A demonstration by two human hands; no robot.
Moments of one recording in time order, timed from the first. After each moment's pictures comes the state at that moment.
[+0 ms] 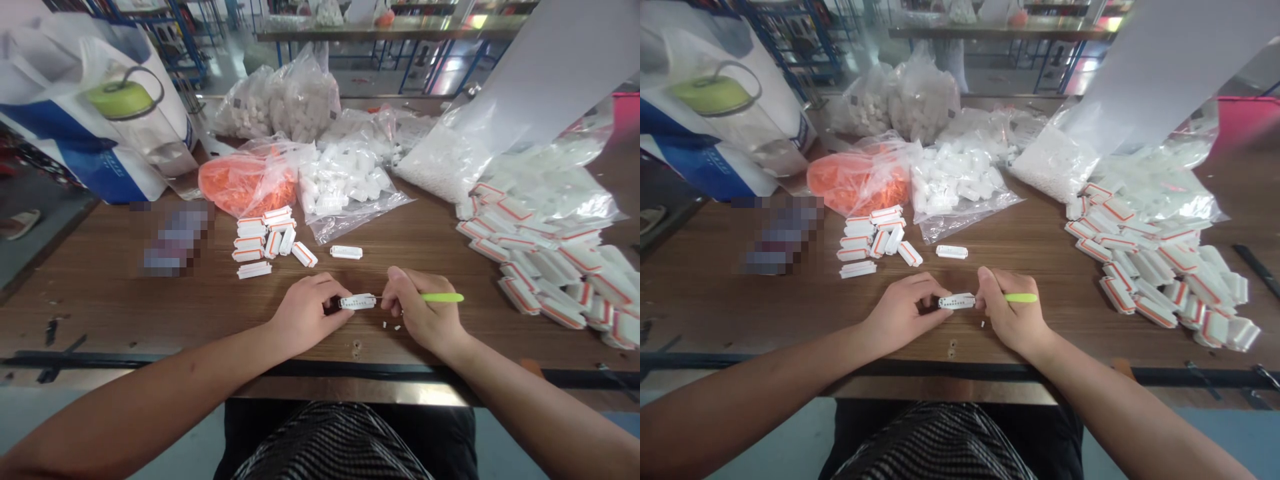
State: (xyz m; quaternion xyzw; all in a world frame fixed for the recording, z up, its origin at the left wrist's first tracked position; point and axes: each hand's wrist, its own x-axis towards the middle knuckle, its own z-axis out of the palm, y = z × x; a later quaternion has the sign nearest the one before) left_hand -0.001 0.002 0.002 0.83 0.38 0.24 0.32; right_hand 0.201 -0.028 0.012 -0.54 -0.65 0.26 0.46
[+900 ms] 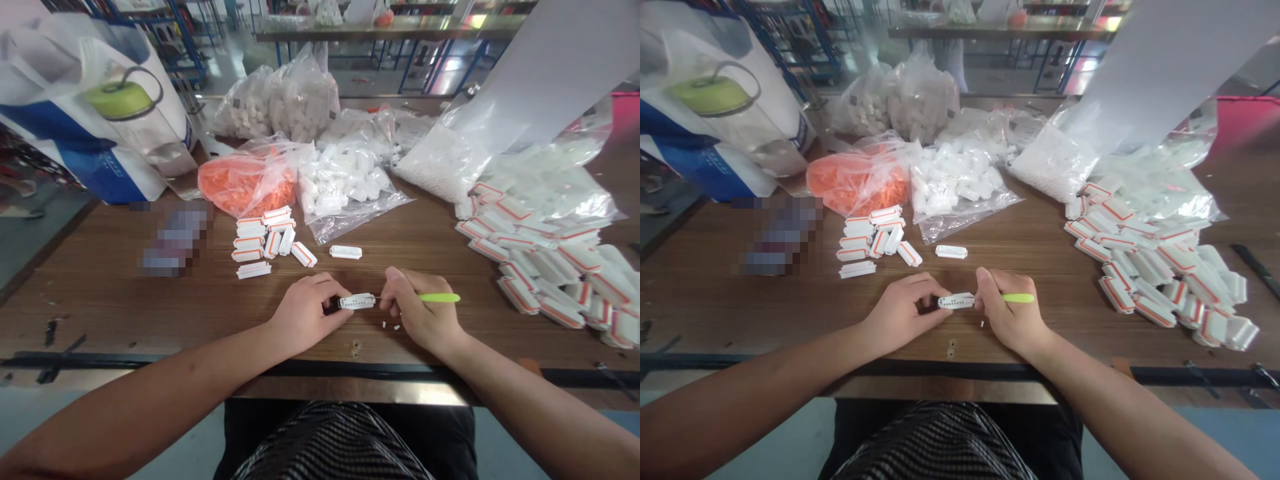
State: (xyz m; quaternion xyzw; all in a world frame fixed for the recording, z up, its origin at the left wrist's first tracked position) left_hand 0.000 0.003 0.003 0.83 0.38 0.24 0.33; right_hand 0.201 -0.029 0.013 -0.54 -0.67 0.24 0.46
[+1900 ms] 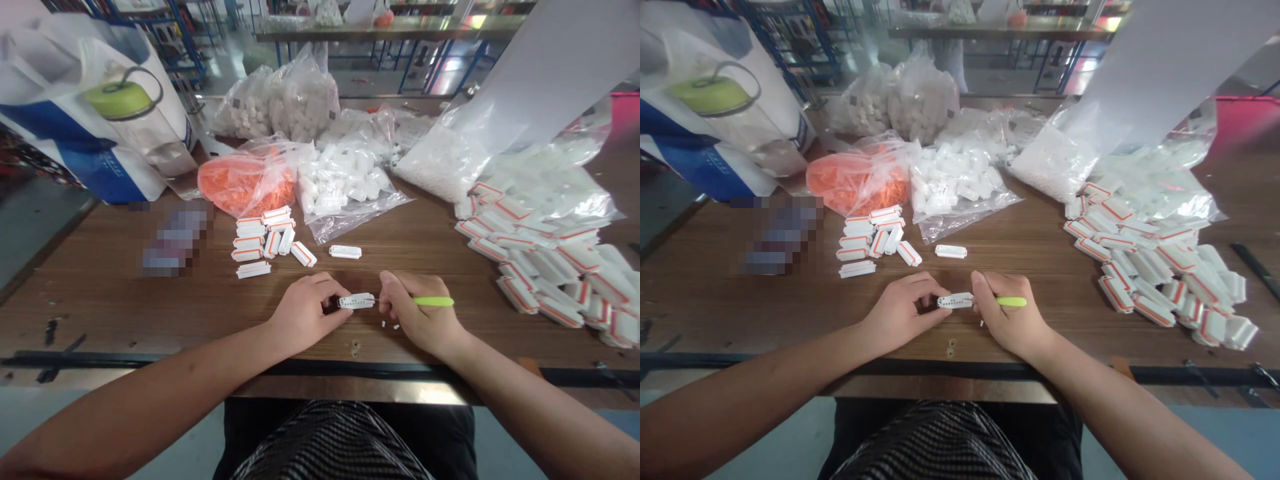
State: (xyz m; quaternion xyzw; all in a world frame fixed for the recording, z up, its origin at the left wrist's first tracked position) left_hand -0.001 0.002 0.002 0.83 0.38 0.25 0.32; right_hand 0.202 -0.030 0.018 -0.51 -0.71 0.23 0.42
